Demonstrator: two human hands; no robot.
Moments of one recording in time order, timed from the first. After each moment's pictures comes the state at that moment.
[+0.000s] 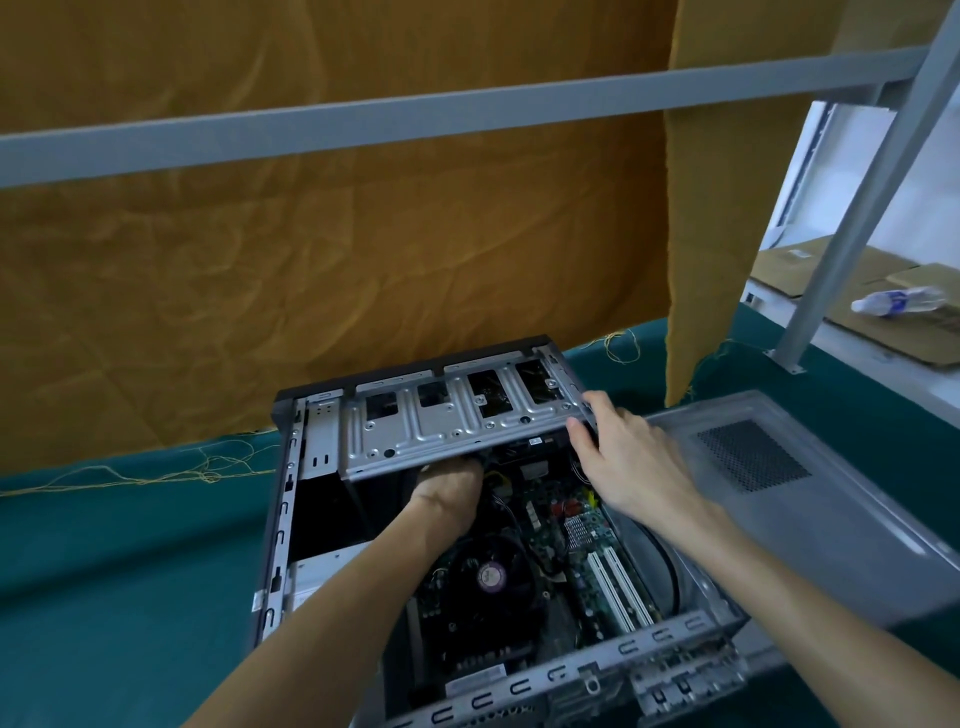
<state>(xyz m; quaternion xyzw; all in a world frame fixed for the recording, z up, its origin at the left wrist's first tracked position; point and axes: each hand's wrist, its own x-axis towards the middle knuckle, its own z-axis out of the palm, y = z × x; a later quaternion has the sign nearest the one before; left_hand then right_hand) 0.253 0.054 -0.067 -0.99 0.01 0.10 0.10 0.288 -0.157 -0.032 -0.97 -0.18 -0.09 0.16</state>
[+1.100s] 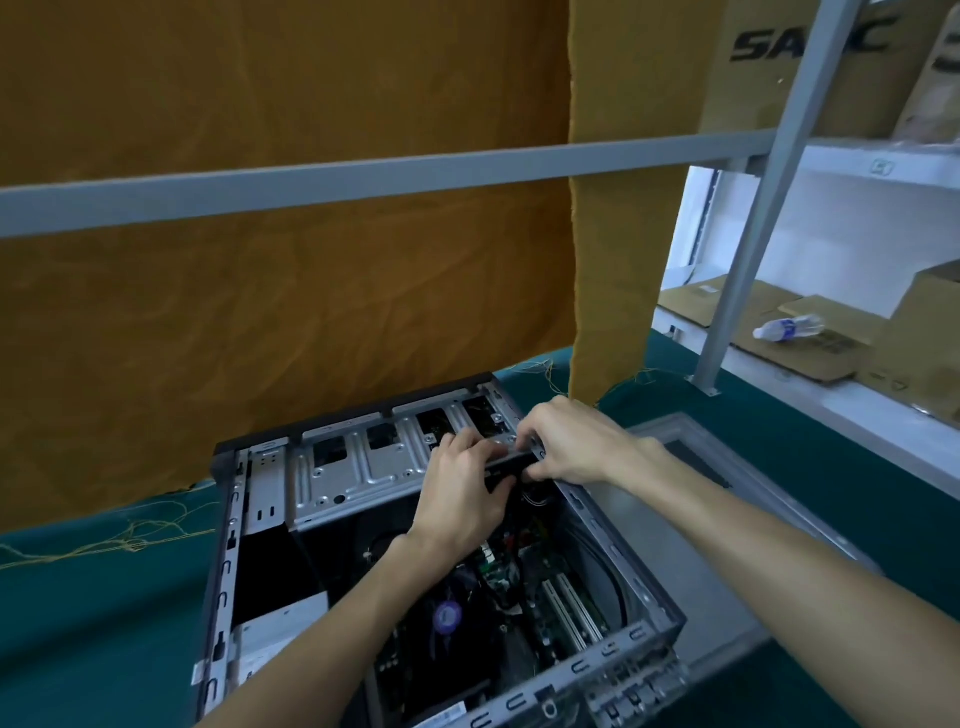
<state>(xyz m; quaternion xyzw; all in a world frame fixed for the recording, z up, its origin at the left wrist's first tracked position) 0.260 0.008 -0.038 -0.94 0.09 -0.20 -0.25 0.317 -0.159 0.034 -0.95 -0.30 0.01 0.09</state>
